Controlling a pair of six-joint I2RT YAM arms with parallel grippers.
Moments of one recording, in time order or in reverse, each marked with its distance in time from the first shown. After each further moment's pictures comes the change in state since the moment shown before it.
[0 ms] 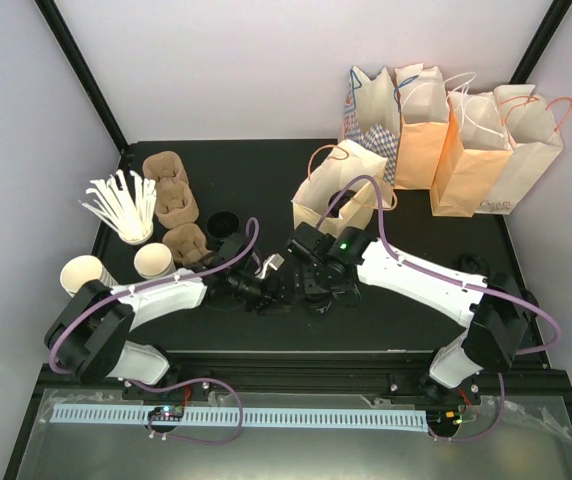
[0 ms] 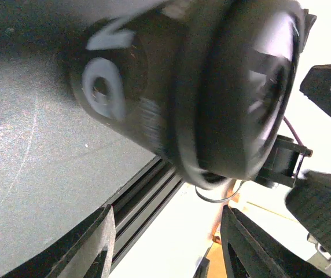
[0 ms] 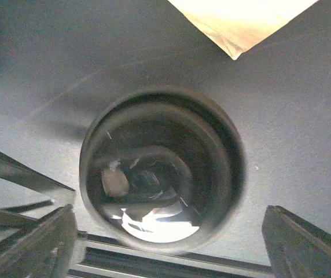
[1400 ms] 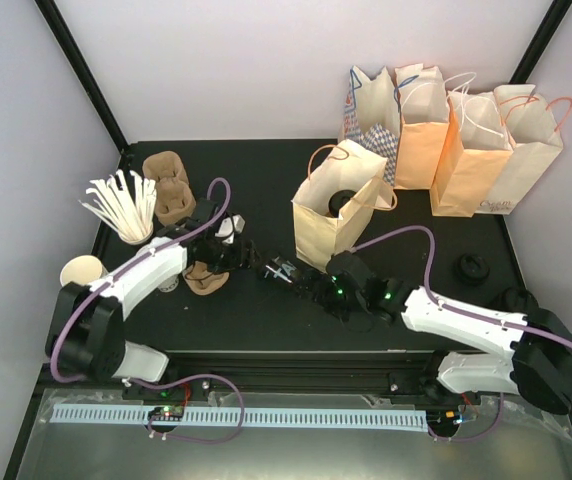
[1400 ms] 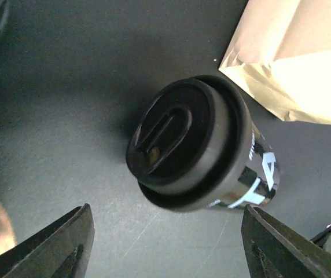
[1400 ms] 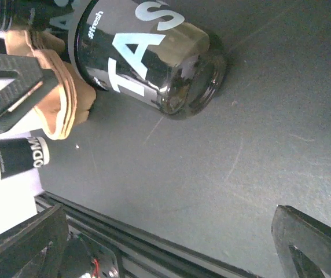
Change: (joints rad) left arm 0.273 -0.029 0.267 -0.491 -0.462 0.440; right arm -0.036 -0.344 -0.585 0.780 -0.223 0.389
